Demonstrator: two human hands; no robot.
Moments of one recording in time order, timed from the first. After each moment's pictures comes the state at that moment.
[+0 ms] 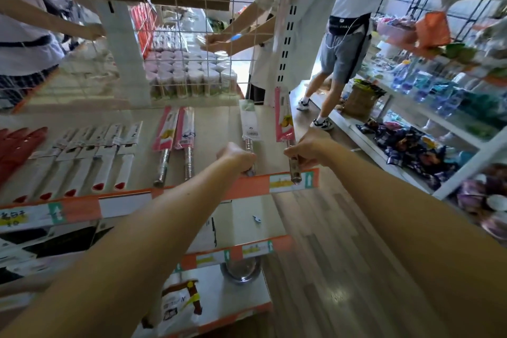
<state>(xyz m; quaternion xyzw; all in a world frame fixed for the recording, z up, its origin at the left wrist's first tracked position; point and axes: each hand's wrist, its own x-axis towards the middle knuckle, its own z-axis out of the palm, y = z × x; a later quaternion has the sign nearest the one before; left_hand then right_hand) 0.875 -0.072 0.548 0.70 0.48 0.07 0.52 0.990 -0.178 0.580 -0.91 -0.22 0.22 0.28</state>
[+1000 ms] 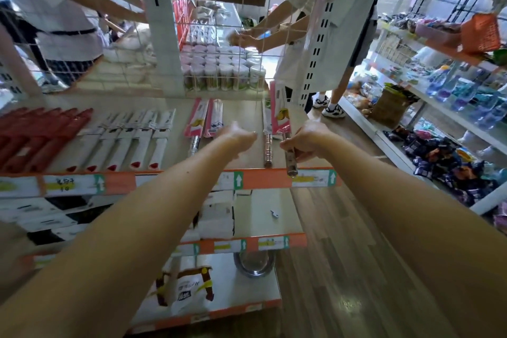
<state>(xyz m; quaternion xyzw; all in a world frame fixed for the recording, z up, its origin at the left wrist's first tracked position) 0.829 -0.045 0.573 0.75 0.47 0.08 0.46 0.944 -0.144 0.596 -0.88 -0.25 0.28 0.28</state>
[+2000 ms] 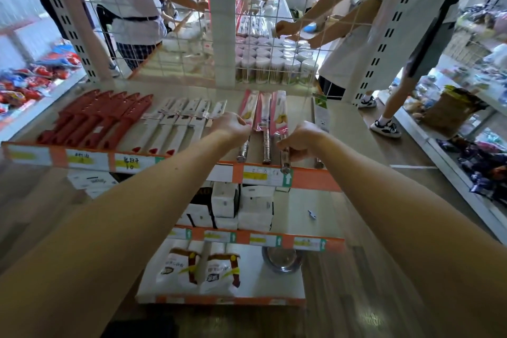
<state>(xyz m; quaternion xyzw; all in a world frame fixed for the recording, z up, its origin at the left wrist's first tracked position) 0.748 0.003 0.574 0.76 0.51 0.15 0.37 0.886 -0.064 0.570 -0.84 -0.30 0.36 0.25</state>
